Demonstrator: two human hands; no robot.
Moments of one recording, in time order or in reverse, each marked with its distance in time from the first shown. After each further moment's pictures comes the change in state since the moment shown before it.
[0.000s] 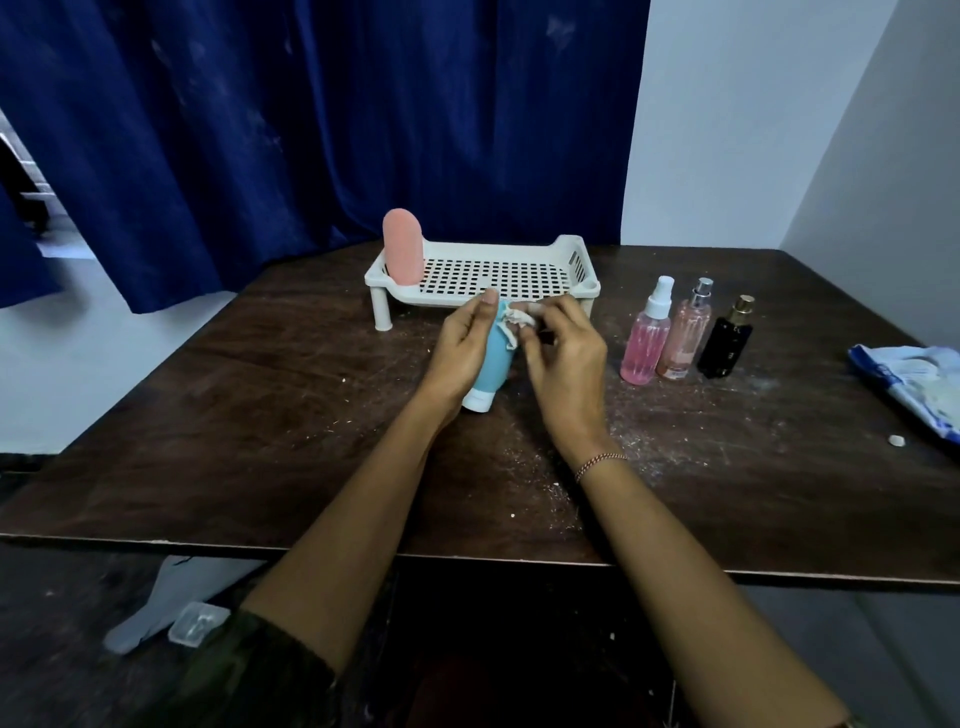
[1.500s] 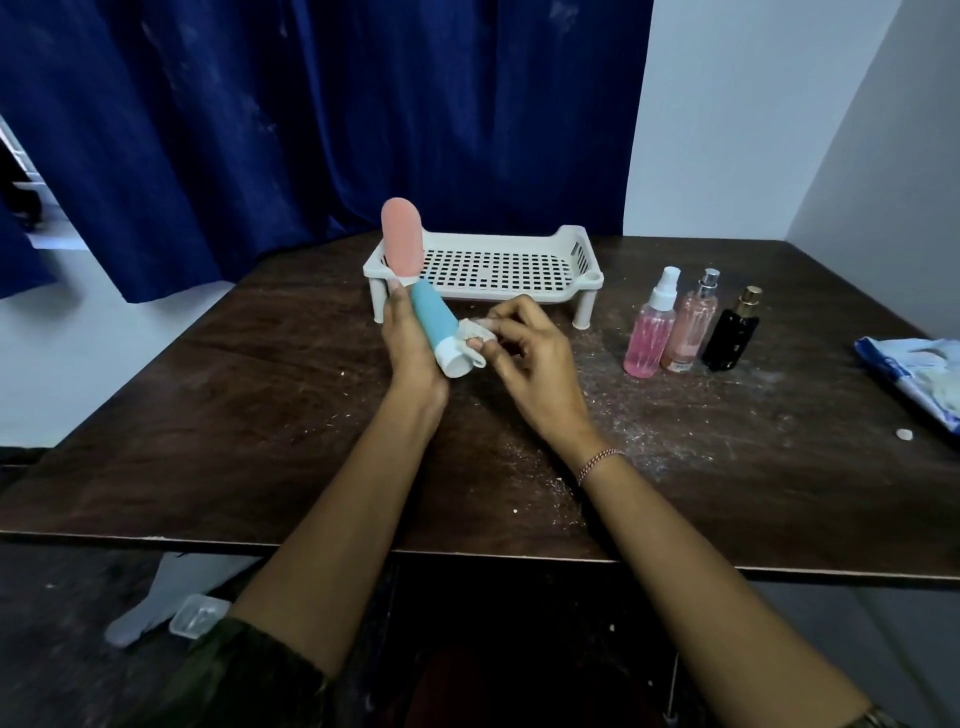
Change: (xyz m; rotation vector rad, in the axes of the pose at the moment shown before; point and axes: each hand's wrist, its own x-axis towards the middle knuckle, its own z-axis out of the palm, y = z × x) left_hand 0.018 -0.005 -0.023 -0.640 0.460 -0.267; right_hand -0.006 -0.002 0.011 0.299 -0.296 -0.007
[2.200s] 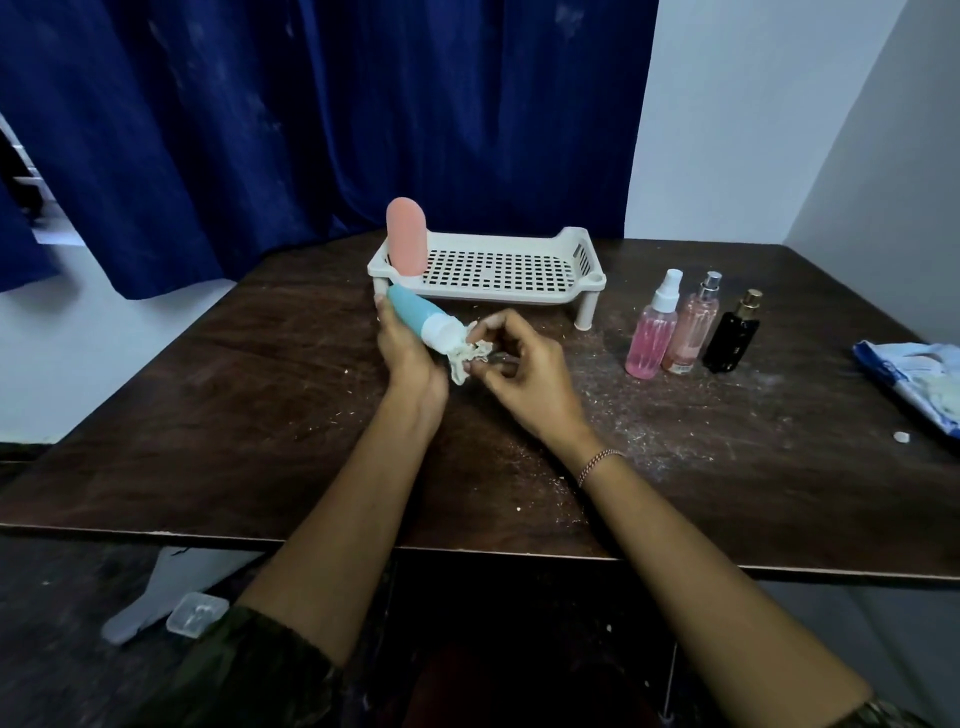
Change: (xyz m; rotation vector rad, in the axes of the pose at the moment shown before) left_hand -0.001 0.003 -0.002 -0.155 0.123 -0.002; right_hand -0.005 -0.010 0.004 0.190 -0.076 0.139
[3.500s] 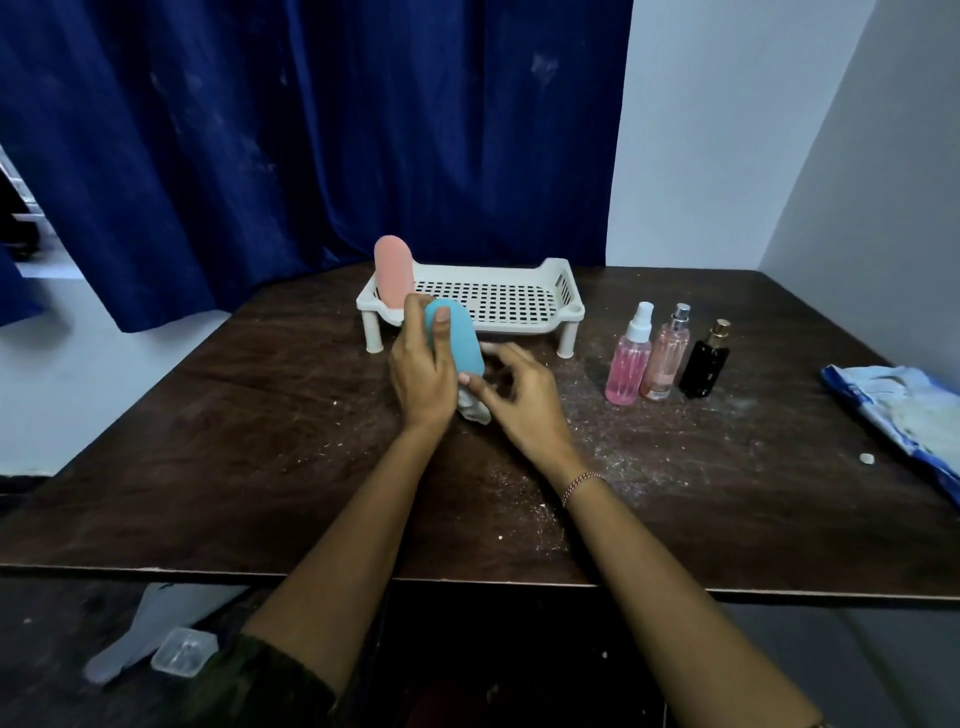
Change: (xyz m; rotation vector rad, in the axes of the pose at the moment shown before) left_hand -0.031 -0.010 0.001 0.937 -0.234 0.979; right_hand 0.009 0.019 -0.004 -0.261 0.104 0.046
